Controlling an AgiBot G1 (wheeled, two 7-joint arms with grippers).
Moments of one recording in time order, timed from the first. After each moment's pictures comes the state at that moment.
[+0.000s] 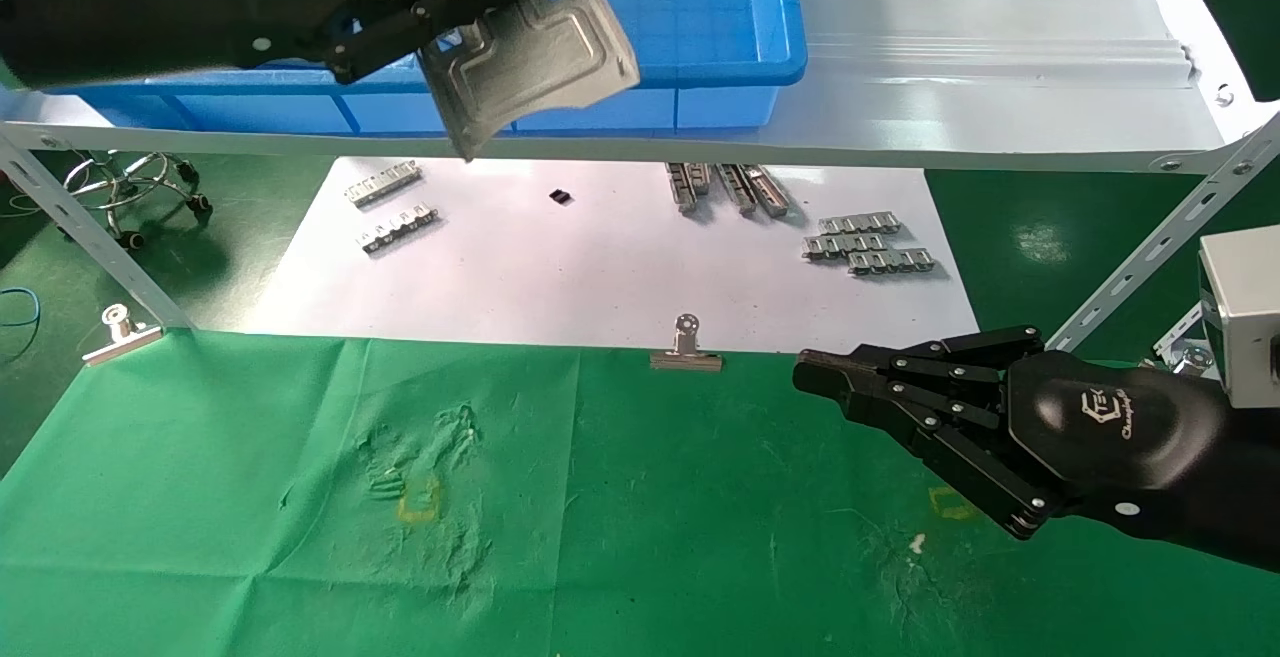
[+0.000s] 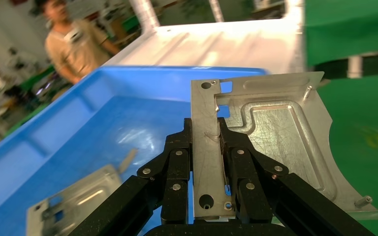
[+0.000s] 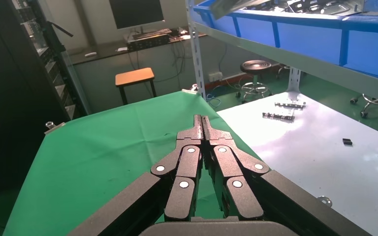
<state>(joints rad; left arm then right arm) -2.01 1.05 0.51 -0.14 1.17 1.51 0.35 1.03 -0.52 -0.40 1.17 -0.58 -1.35 0.09</state>
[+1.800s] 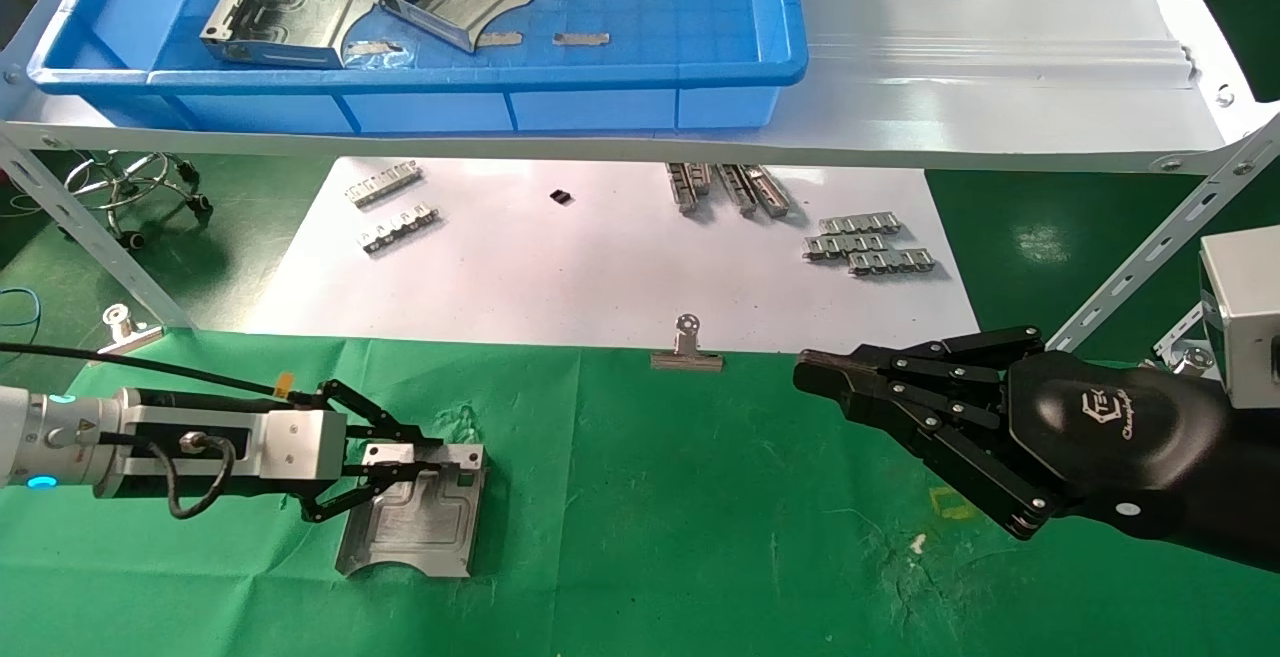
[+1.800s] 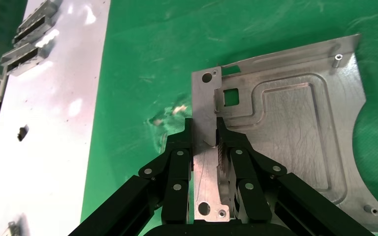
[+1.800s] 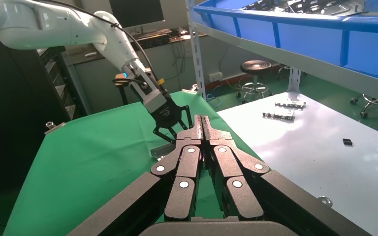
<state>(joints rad) -1.60 0.89 0.93 -0.35 1.12 1.36 0.78 1.03 -0.52 -0.40 1.17 -0.58 -1.35 0.09</state>
